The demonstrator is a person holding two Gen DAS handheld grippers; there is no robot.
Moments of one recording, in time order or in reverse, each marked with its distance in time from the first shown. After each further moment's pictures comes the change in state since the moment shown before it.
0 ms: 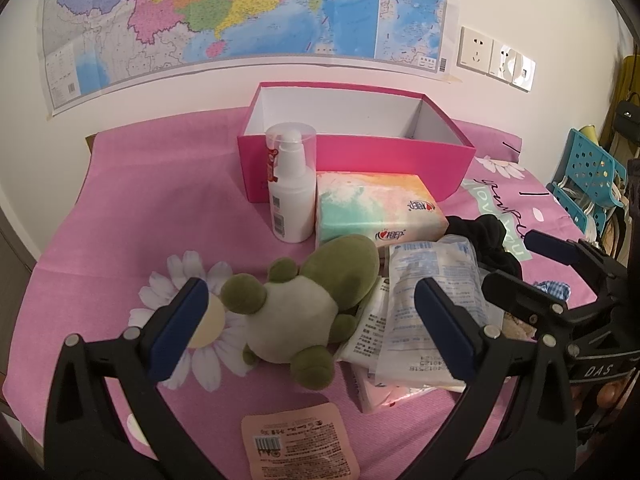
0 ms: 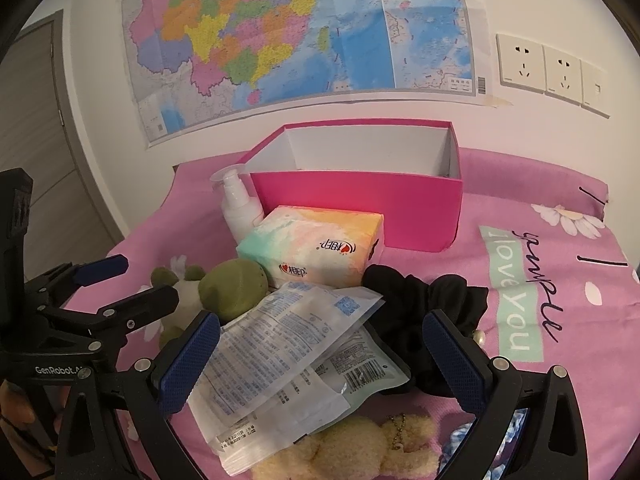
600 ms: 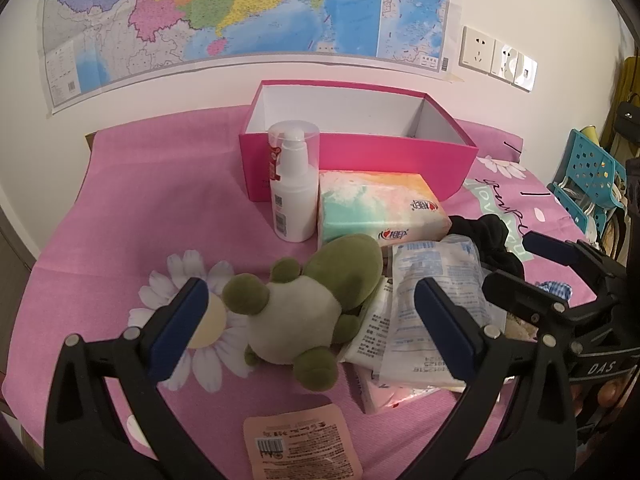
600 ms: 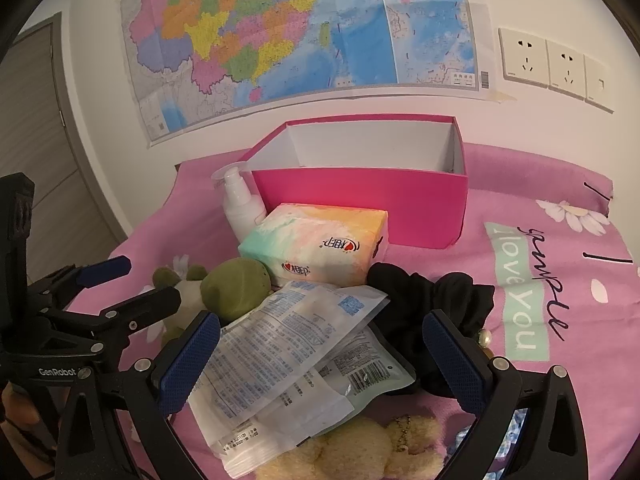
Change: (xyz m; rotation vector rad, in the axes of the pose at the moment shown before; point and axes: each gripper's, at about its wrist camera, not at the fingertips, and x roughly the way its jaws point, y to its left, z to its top) left arm 0.005 0.003 0.000 -0.004 0.004 -0.002; right arm 0.003 0.000 0.002 0.009 0.016 0.016
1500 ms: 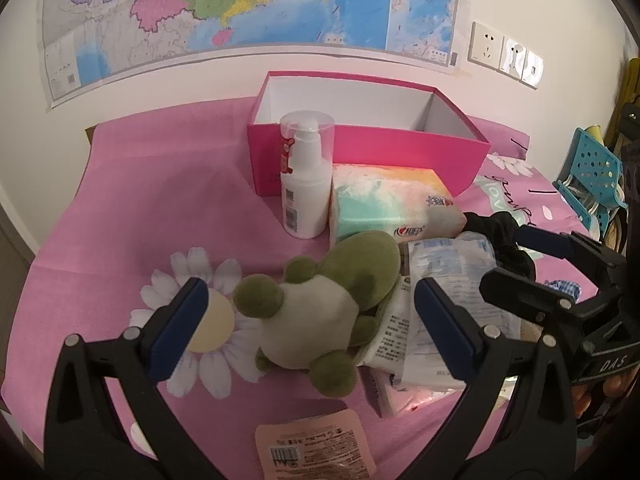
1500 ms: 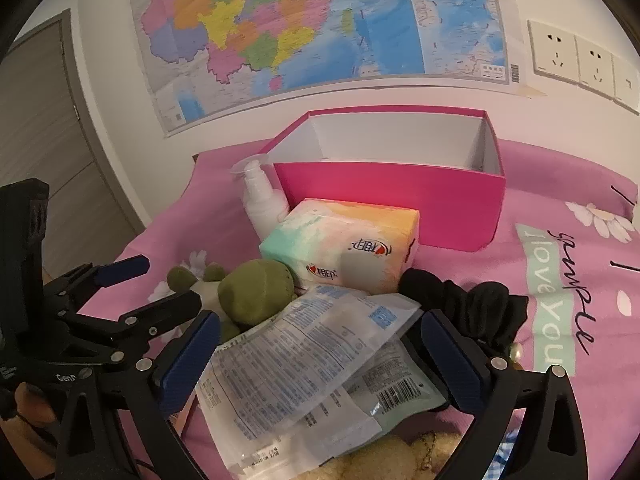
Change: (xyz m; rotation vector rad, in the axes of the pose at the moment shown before) left arm 0.012 0.010 0.001 -0.007 0.025 0.005; right arm 0.017 0.008 0.010 -0.019 0.047 0.082
